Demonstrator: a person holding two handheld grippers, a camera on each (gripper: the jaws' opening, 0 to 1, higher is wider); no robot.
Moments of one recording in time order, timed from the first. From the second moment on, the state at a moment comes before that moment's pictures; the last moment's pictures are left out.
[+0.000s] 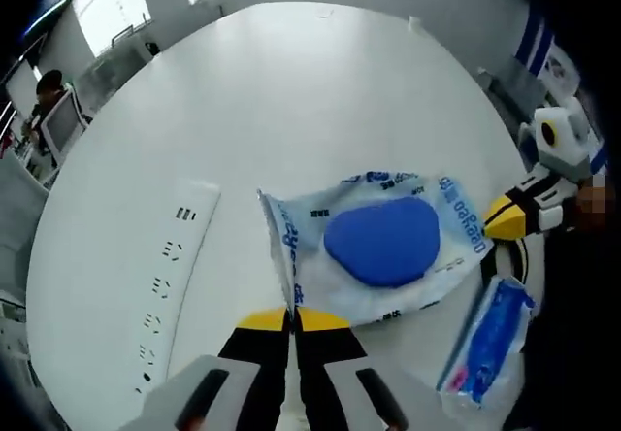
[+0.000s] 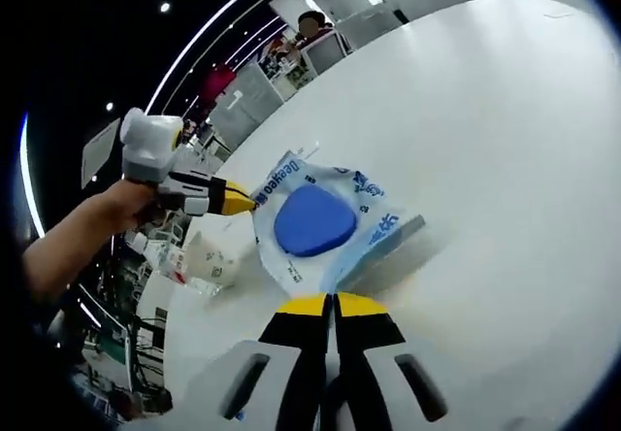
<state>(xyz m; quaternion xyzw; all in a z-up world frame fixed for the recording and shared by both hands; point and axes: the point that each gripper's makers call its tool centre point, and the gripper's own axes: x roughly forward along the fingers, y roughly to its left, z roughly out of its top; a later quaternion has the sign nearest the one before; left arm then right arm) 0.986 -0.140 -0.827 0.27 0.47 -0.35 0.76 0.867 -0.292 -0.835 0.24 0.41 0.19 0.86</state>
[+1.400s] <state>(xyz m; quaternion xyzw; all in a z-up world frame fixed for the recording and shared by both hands) 0.892 -0.106 -0.788 0.06 0.38 -0.11 0.92 0.952 -0.296 -0.784 0.08 0.34 0.33 0.88</state>
